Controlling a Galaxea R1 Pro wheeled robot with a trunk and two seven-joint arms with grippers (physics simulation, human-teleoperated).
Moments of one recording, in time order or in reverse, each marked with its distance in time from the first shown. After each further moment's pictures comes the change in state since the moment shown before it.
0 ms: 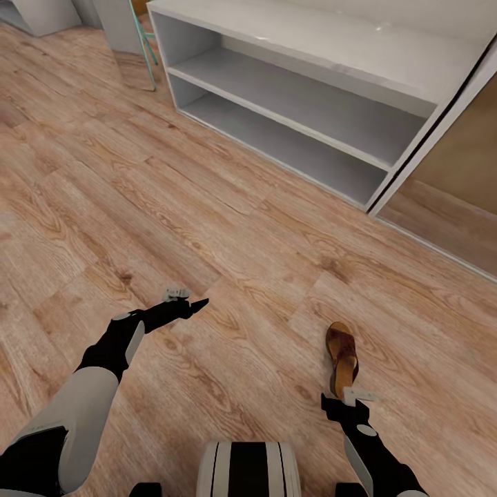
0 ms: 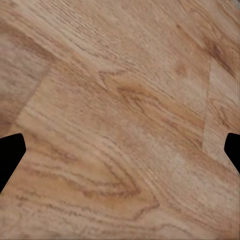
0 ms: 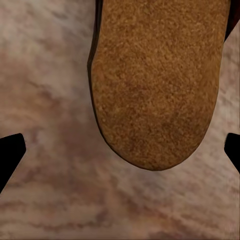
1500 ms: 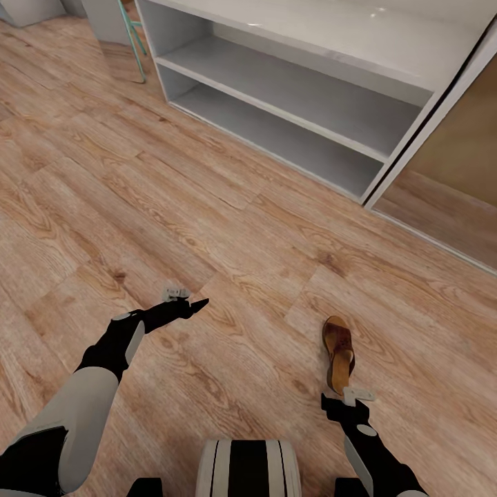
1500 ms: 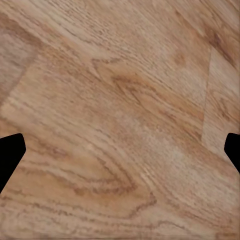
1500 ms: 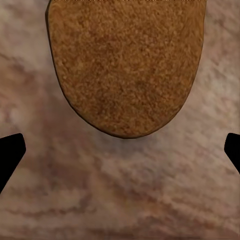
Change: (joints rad) left arm 0.000 0.000 0.000 0.000 0.000 0.000 0.000; right arm 0.000 0.000 0.000 -0.001 0.000 0.000 0.001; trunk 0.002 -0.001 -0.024
